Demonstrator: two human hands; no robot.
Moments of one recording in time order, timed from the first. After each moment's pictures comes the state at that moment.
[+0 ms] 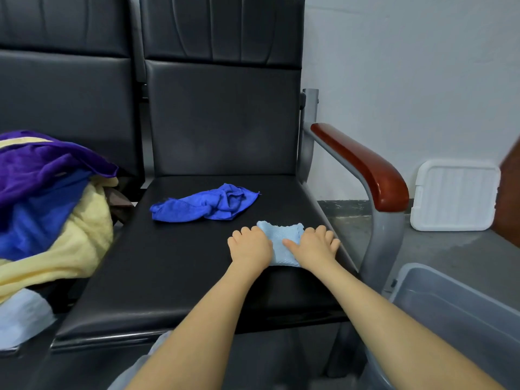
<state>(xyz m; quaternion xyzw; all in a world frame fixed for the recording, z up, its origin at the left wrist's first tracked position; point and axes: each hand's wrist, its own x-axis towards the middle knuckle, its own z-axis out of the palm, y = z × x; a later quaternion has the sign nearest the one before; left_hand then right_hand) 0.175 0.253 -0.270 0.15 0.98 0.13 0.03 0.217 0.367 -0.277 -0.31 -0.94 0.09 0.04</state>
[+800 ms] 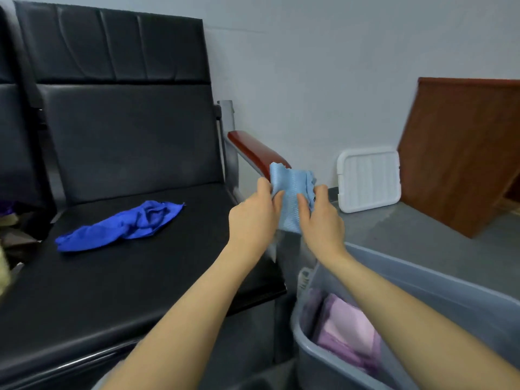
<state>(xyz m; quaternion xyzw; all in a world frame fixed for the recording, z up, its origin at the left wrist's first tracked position) 0.289 0.356 -0.184 0.35 0.87 0.29 -0.21 0.363 0.452 -0.202 -0.26 -0.85 0.21 0.41</state>
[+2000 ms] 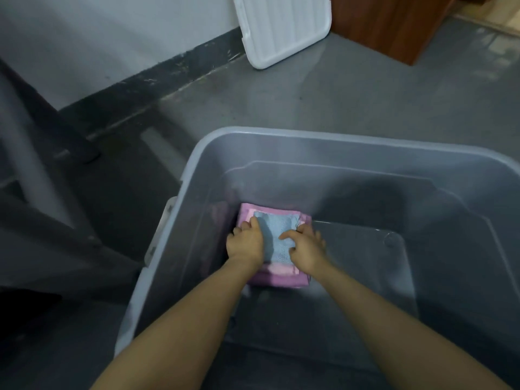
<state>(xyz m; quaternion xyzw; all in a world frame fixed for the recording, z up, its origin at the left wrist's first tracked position) 0.347 0.618 -0.565 0.45 0.87 -0.09 0.19 0.468 0.675 -0.584 -0.49 -0.81 0.32 -0.05</state>
